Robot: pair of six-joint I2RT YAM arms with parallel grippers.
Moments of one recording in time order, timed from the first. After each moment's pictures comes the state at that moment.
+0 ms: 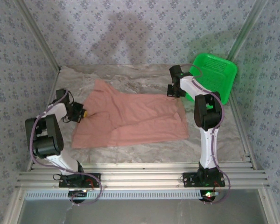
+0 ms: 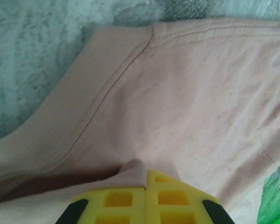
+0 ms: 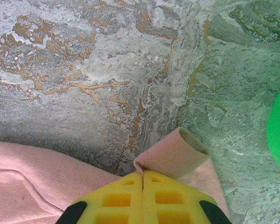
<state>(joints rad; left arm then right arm) 0.19 1.67 0.97 -0.46 0.35 -1.04 0.24 2.20 1.78 -0.81 0.09 0.32</state>
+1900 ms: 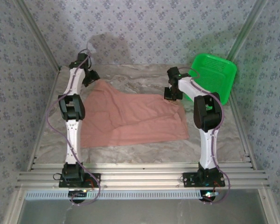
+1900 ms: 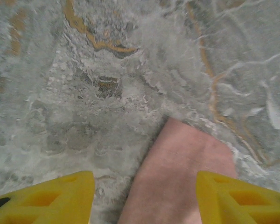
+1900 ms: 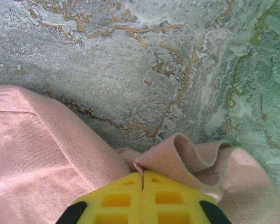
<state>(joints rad) 0.00 2.70 2.64 -1.07 0.06 -0.52 0.27 2.17 1.75 -0.86 -0.02 0.33</state>
